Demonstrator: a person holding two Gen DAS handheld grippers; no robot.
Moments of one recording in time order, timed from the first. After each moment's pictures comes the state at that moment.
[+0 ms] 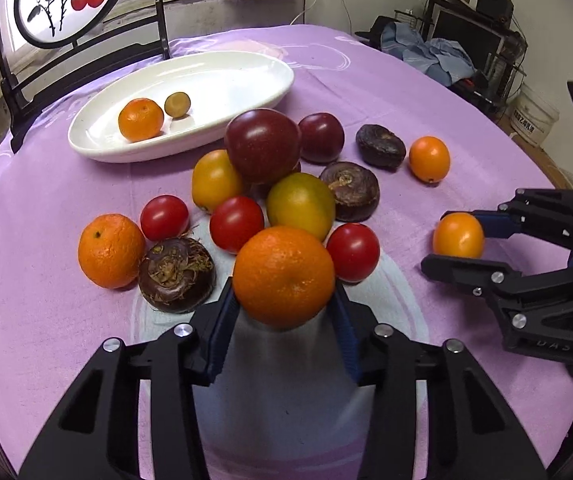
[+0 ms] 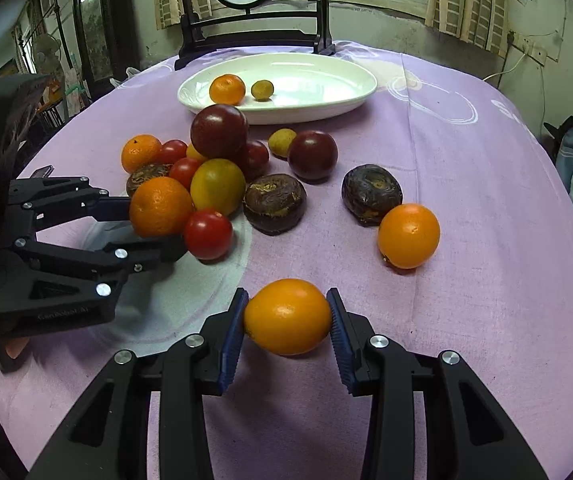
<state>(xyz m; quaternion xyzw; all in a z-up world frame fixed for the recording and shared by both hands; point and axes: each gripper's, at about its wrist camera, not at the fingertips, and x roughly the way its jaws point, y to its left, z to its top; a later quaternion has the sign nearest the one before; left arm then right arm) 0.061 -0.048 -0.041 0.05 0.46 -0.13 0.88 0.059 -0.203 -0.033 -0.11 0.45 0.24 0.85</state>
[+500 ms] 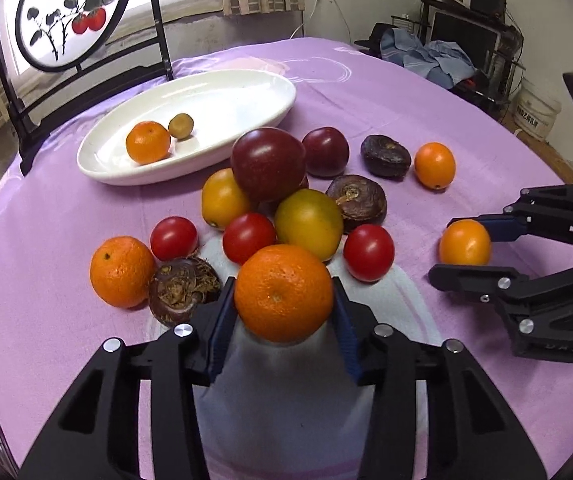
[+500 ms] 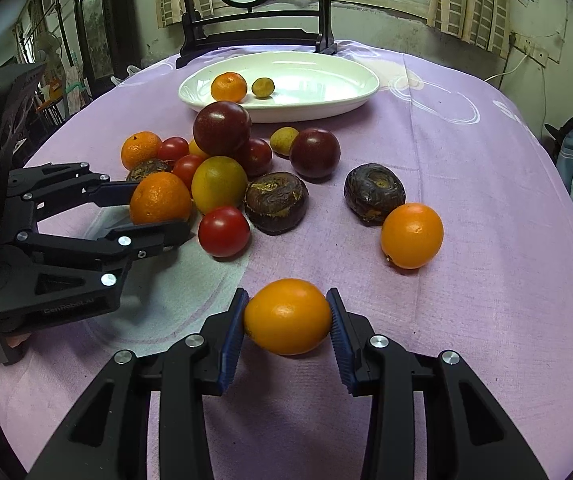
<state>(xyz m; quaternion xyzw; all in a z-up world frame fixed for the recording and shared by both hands) 0.057 -0.053 -0.037 0.07 0.43 -0.12 0.89 0.058 -0.201 -0.034 -0.11 0.45 0.24 0.85</state>
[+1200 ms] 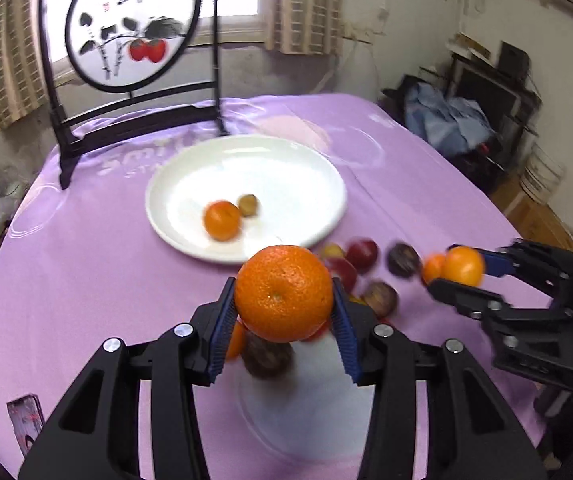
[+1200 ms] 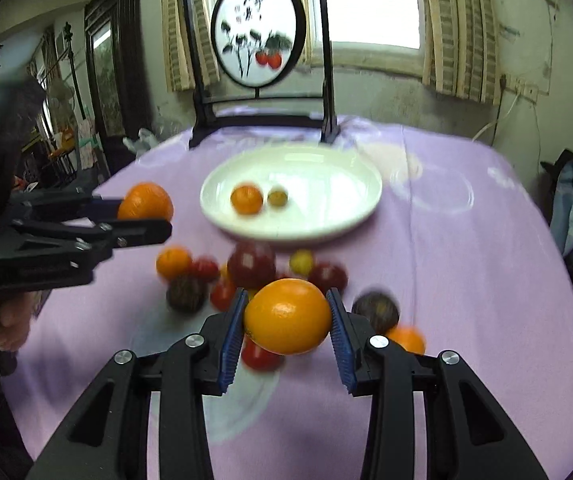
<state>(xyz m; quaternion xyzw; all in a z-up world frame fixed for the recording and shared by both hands) 0.087 0.004 0.058 0.00 0.40 -0.08 0.92 0.077 -0.183 0.045 -0.07 0.35 0.26 0.90</state>
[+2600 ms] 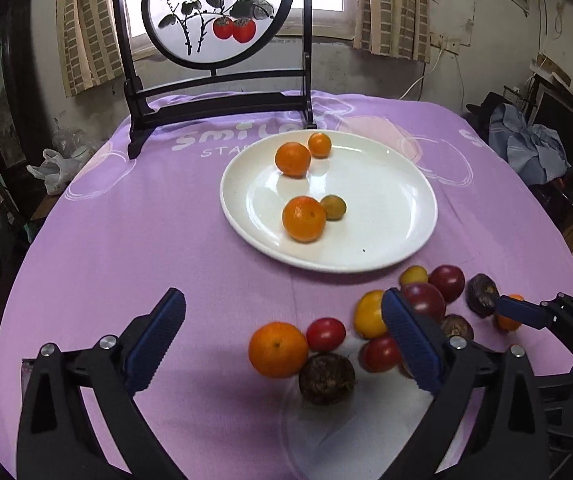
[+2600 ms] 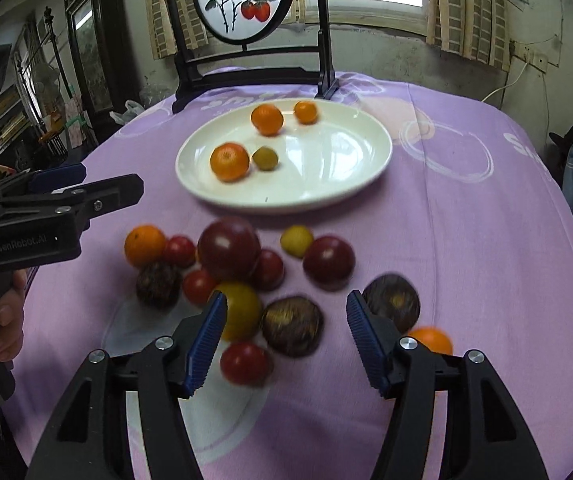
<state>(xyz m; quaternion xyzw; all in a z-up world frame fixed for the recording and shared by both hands) 0.091 0.013 0.038 -0.02 0.40 0.06 0.91 0.105 -0.169 0.001 -0.07 0.43 0.25 0.86</state>
